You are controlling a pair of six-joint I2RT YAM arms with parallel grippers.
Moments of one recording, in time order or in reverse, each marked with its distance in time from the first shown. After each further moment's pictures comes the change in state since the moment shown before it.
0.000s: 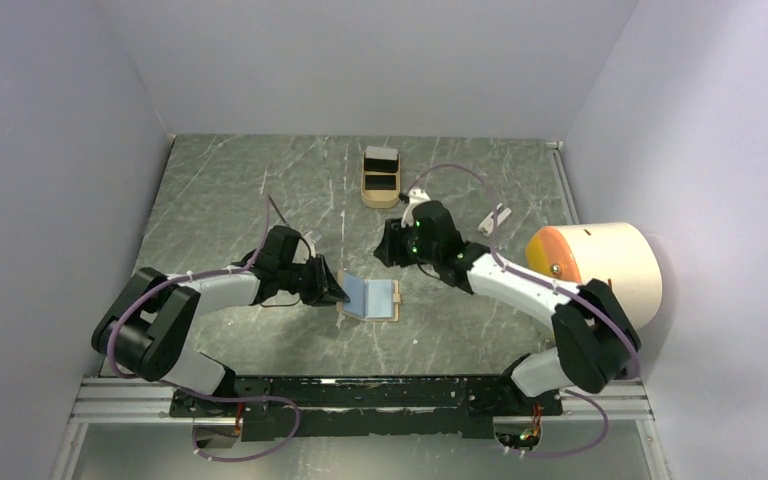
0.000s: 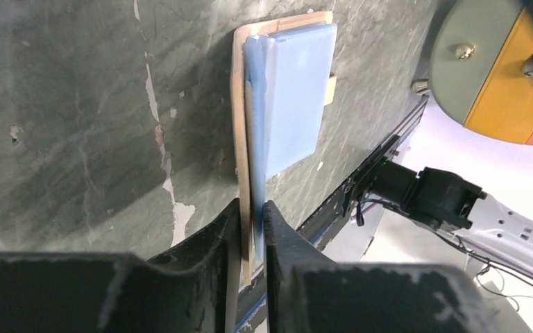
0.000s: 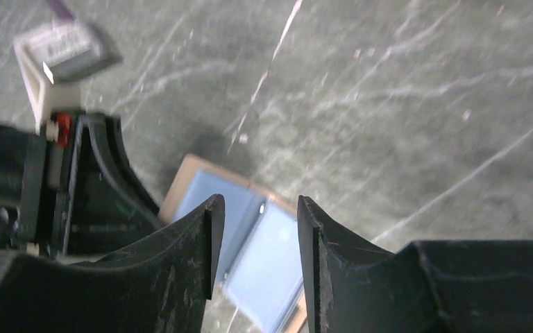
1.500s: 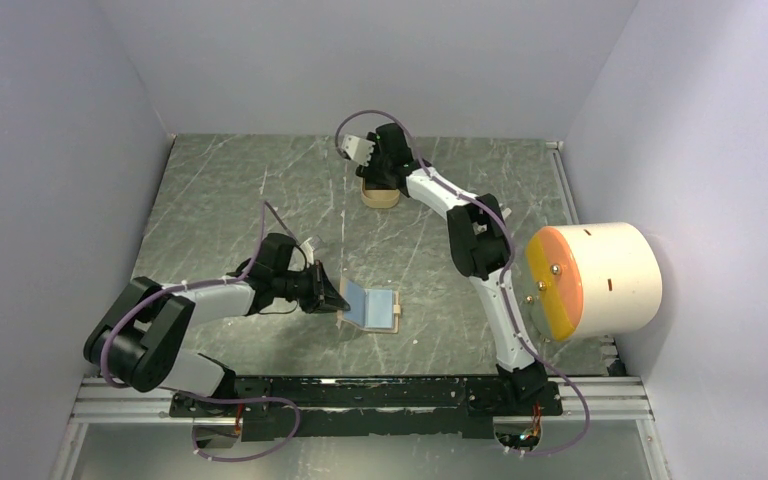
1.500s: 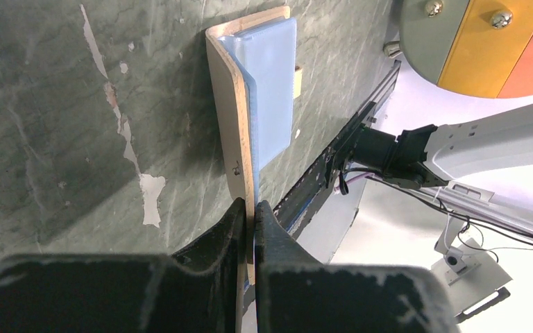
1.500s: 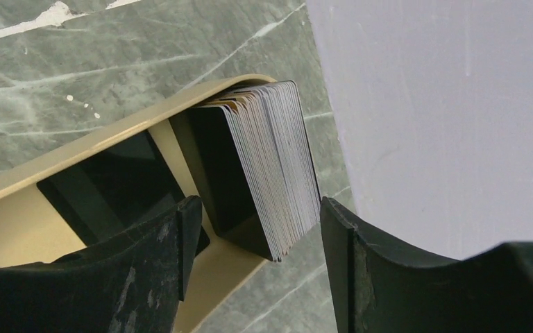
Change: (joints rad) left arm 0.000 -0.054 -0.087 0.097 0.110 -0.023; right arm -0.204 1.064 1.241 -0.171 0.122 -1.378
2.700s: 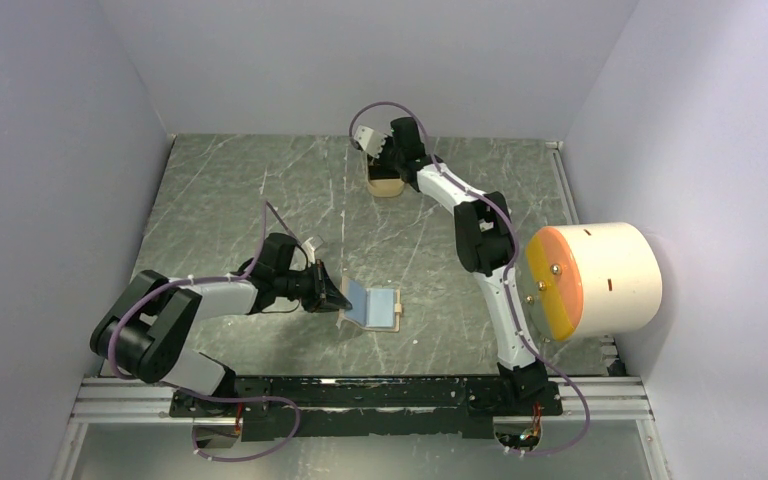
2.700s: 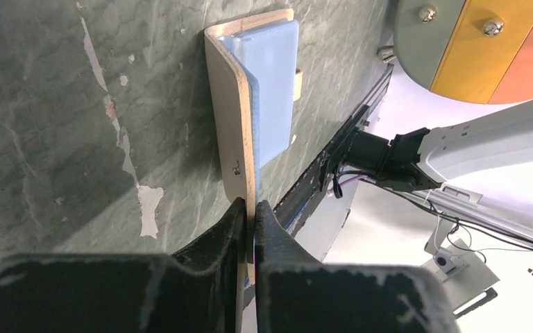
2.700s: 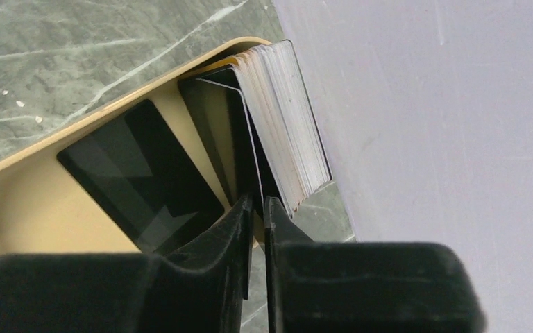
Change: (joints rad) left arm 0.000 0.043 0.000 0.058 0.013 -0.033; right arm -0.063 0.035 0.042 0.039 -0.069 0.019
